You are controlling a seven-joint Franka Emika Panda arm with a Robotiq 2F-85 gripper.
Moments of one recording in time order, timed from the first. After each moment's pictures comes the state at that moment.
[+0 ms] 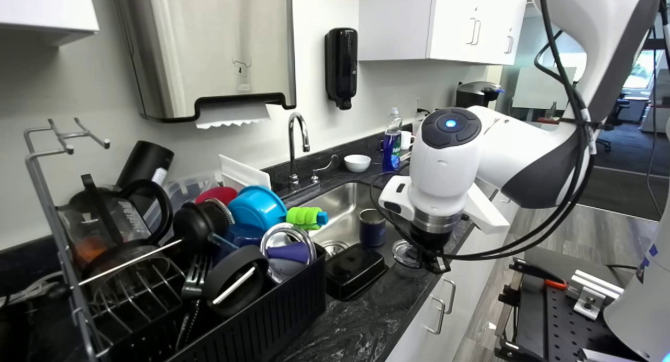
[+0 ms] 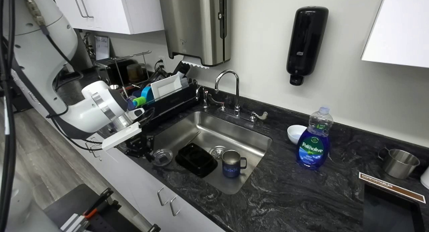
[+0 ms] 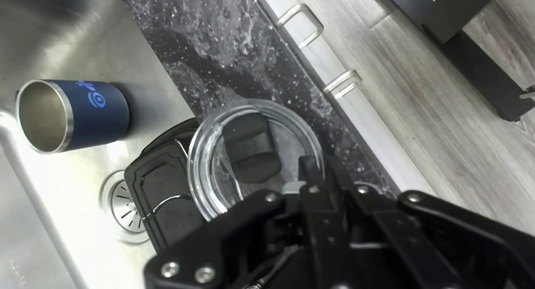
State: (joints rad) arm 0.18 0.09 0.16 -2.70 -0.95 2.60 0.37
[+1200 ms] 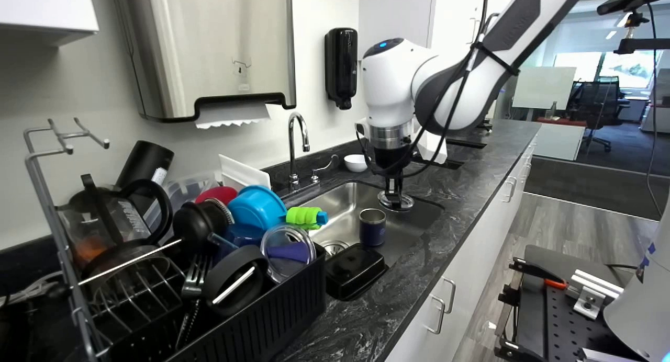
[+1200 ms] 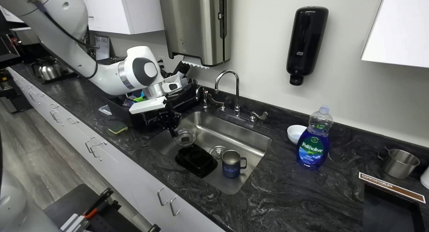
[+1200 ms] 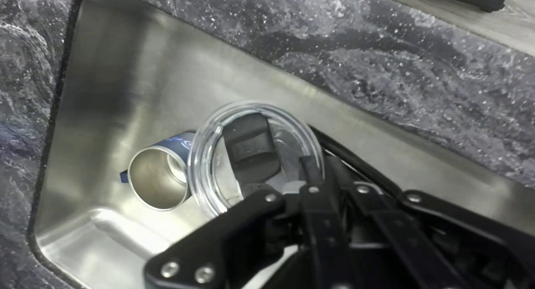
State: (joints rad) arm 0.09 0.04 0.05 -2.45 -0.46 2.40 0.14
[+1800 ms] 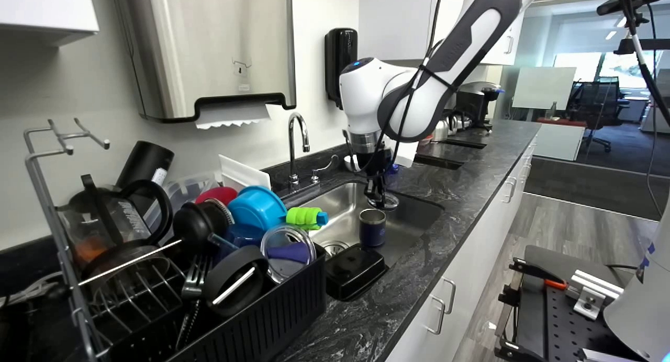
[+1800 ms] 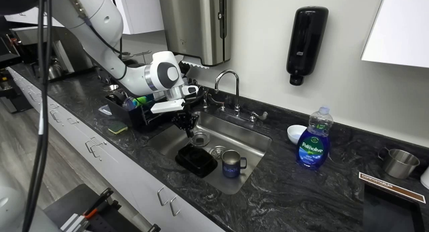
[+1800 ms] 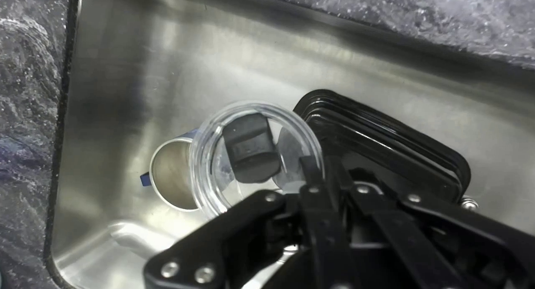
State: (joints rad) arm 0.07 0.25 -0.01 -2.24 -0.44 2.38 0.16
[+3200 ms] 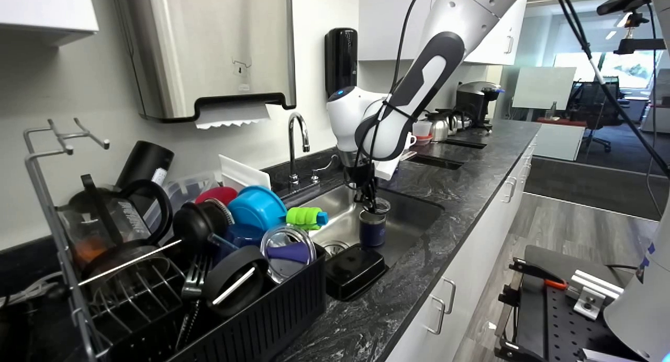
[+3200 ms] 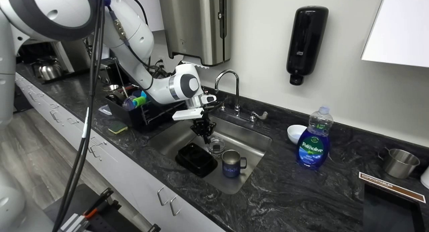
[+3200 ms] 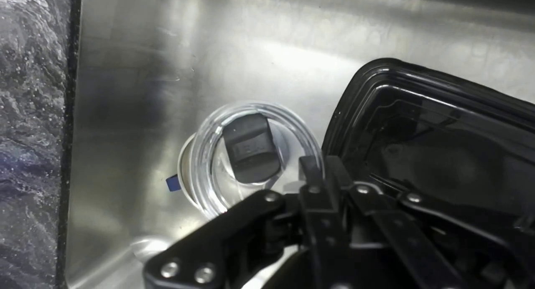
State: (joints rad) arm 0.07 0.50 -0.09 -2.02 -0.44 2.38 0.17
